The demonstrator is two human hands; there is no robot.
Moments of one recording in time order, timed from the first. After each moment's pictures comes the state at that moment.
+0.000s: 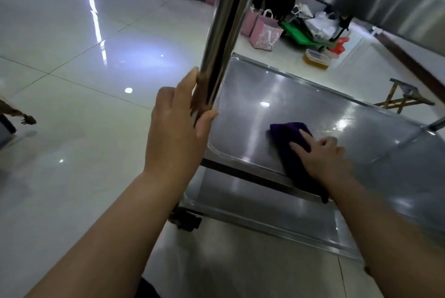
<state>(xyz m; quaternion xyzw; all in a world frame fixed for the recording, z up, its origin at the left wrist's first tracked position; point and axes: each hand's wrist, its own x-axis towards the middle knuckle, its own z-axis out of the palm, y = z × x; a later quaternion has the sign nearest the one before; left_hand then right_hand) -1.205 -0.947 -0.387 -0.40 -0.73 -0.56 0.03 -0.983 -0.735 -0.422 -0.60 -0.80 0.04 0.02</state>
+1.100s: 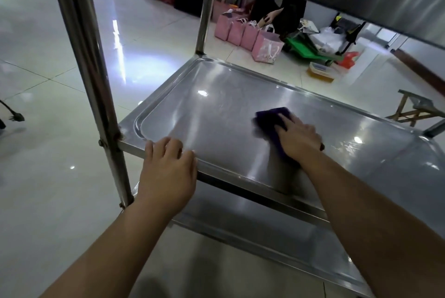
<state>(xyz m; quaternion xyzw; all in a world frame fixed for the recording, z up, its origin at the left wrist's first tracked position) -1.073 -0.890 -0.462 -0.49 -0.85 -0.19 0.06 -0.931 -0.613 -0.435 -0.51 -0.86 0.01 0.02</state>
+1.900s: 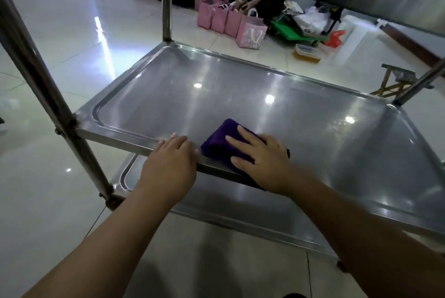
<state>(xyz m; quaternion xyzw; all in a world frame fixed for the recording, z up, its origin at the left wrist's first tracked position) -1.001 -0.865 -0.451 -0.52 -0.83 -0.21 -0.02 -0.838 -0.698 -0.456 -0.27 -0.96 0.09 0.04</state>
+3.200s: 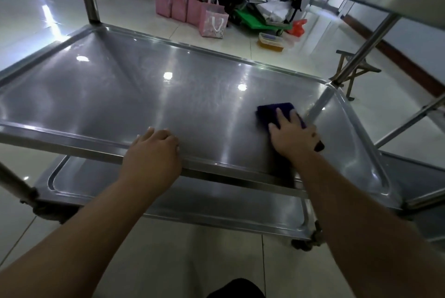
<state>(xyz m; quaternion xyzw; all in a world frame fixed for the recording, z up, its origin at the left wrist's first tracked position) -0.895 -0.783 -0.440 -0.55 -0.82 -0.18 -0.05 -0.688 -0.559 -0.439 -0.62 -0.78 0.01 -0.01</state>
